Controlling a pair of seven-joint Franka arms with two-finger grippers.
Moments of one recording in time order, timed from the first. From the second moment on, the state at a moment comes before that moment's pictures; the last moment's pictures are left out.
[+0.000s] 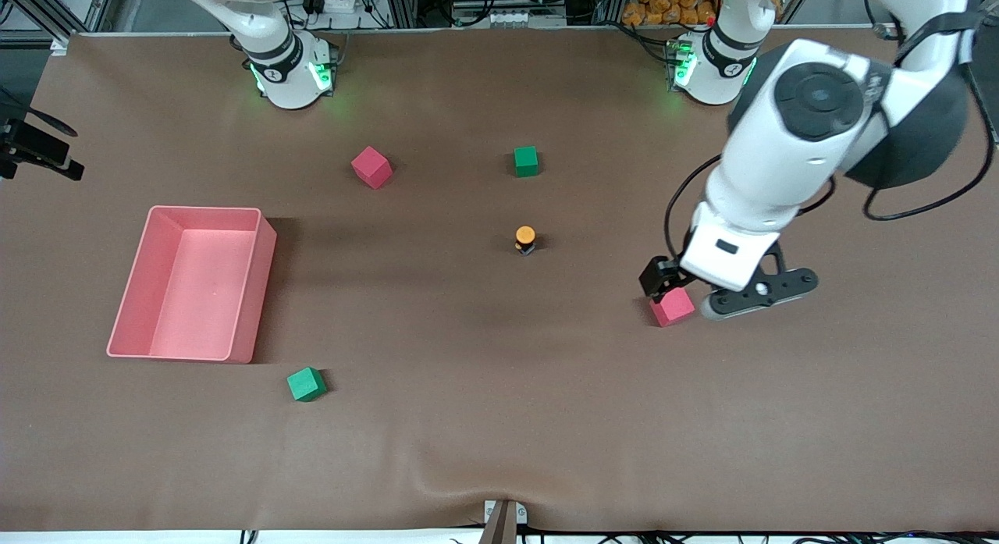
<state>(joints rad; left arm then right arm) 0.01 0.40 -0.56 -1.32 0.25 1.80 -0.77 -0.11 0.01 -0.02 -1.47 0.06 1.43 -0.05</state>
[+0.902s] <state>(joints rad) 0.01 0.10 -0.21 -1.37 0.00 1.41 -0.25 -0.11 0.01 -0.02 -1.47 0.06 1.43 -0.05</state>
